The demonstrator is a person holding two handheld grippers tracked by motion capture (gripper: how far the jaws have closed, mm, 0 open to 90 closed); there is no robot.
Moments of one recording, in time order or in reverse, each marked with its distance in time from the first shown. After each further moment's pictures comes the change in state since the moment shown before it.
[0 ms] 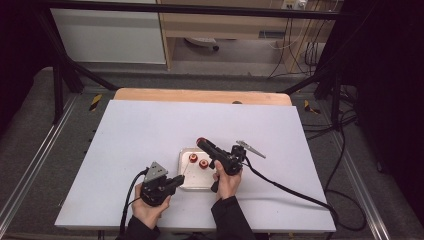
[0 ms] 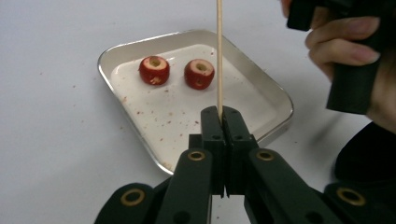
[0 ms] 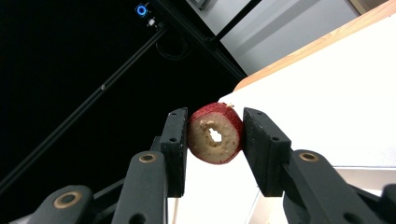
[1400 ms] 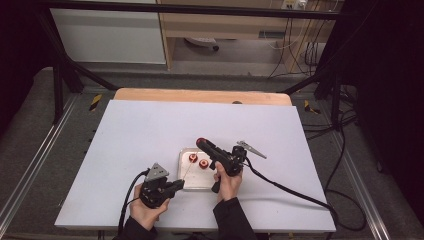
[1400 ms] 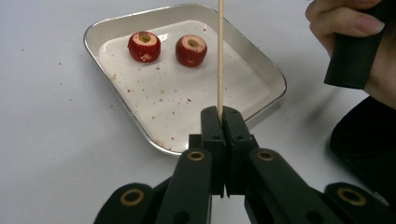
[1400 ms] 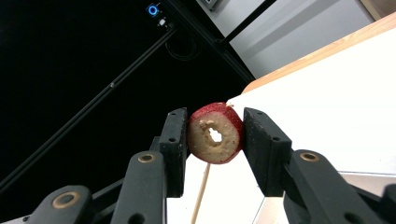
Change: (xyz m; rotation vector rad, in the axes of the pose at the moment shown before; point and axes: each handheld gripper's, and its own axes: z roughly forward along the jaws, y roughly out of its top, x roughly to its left) left arm 0.003 -0.001 -0.003 0.070 -0.040 -0.032; right arm 0.002 0.002 -0.003 -0.007 0.041 -0.025
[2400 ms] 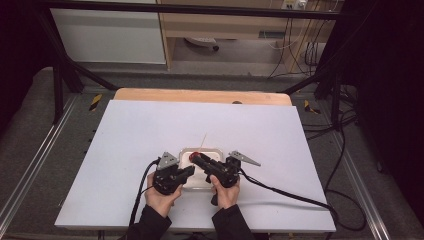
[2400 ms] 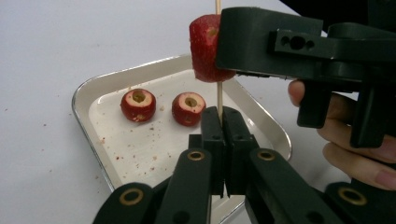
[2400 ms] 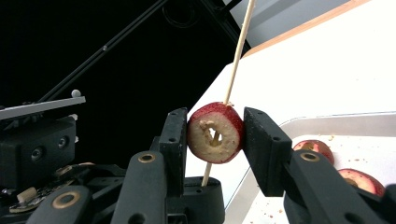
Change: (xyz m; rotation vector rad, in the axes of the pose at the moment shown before) left arm -0.003 0.026 0.030 -0.107 0.010 -0.016; right arm 0.005 -0.029 -0.007 0.117 -0.012 -0.054
